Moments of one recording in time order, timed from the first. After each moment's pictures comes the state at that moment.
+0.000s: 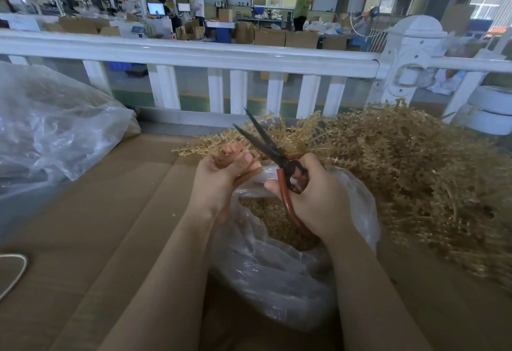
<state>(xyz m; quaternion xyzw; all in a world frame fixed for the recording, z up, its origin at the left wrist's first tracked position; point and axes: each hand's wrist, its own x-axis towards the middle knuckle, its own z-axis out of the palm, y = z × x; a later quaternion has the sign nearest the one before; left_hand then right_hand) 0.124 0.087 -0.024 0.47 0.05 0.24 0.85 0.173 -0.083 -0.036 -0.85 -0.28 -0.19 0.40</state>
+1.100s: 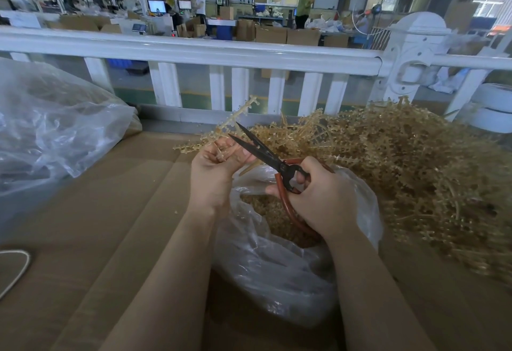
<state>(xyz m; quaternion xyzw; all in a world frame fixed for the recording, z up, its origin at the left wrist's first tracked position) 0.124 0.088 -0.026 0.51 0.03 0.32 0.80 0.175 -0.085 -0.041 -0.86 -0.28 -0.27 0.33</state>
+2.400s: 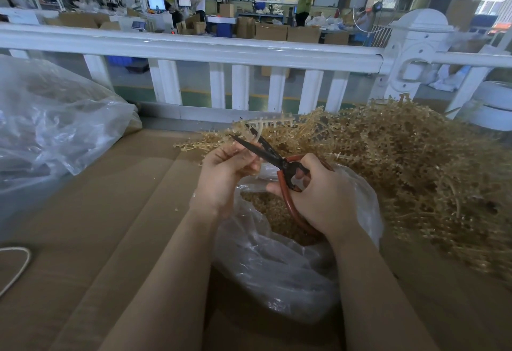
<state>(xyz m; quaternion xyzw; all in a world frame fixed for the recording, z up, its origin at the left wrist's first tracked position) 0.119 0.085 -0.022 0.57 0.01 0.25 0.78 0.172 -0.085 -0.036 -0.89 -0.27 -0.20 0.32</state>
